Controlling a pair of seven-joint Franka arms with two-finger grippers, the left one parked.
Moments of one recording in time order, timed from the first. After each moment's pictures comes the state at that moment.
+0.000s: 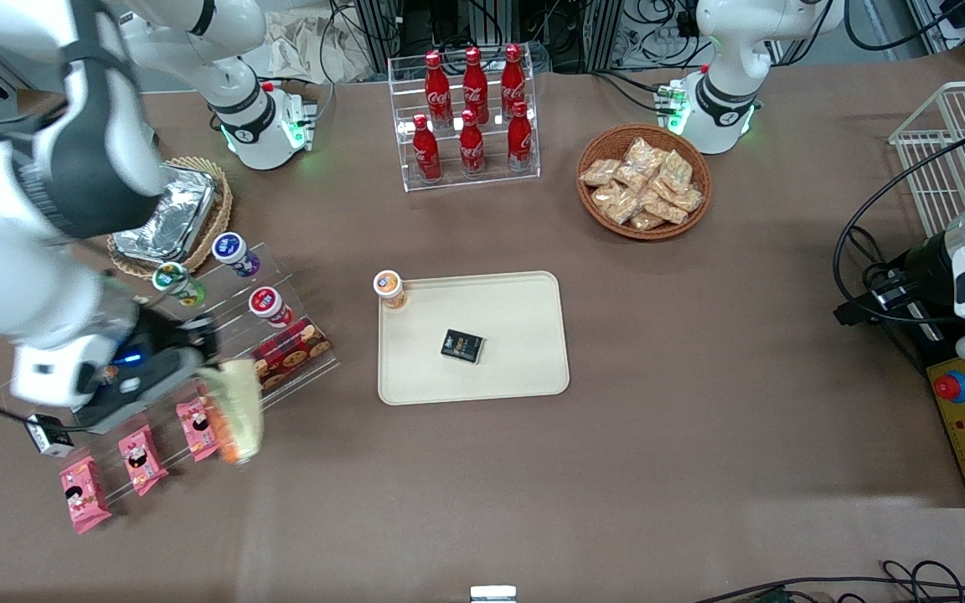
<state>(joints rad) 0.30 0.34 -0.06 -1.34 0.11 1.73 -0.41</state>
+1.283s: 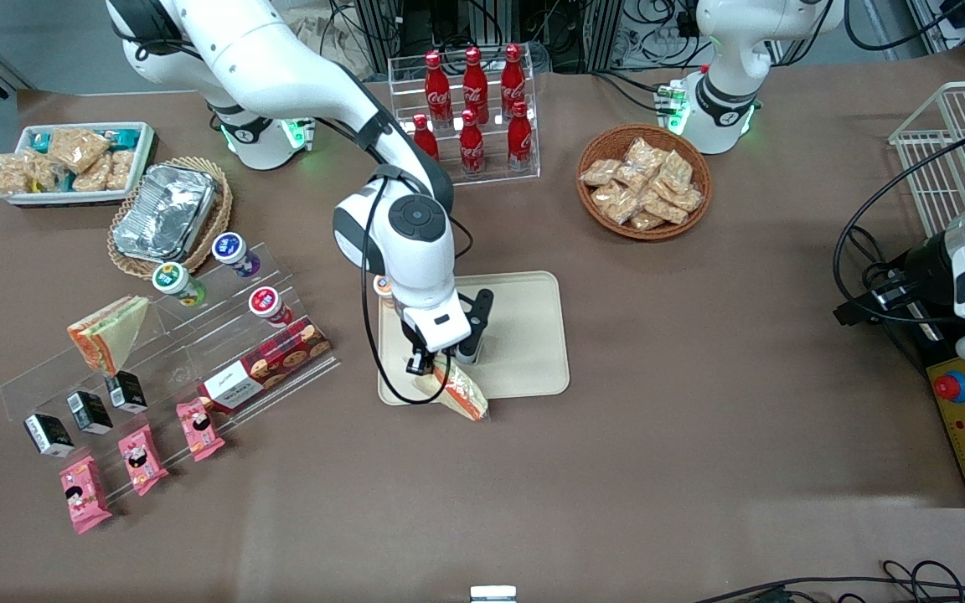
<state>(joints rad) 0.71 0.58 -0.06 -1.60 -0.26 2.33 -0.45</state>
